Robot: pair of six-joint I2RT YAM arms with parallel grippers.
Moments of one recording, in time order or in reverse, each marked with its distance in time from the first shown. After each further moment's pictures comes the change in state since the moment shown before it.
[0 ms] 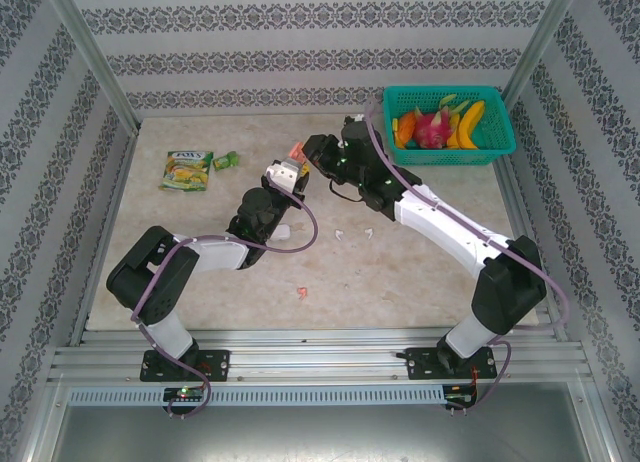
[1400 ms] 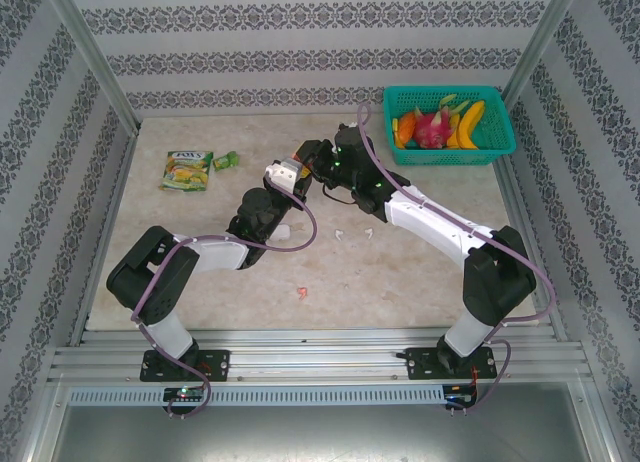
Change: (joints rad) left arm 0.000 -0.001 0.000 -0.002 0.056 -0.068; right arm -0.005 0.060 -0.043 0.106 -0.038 0.092
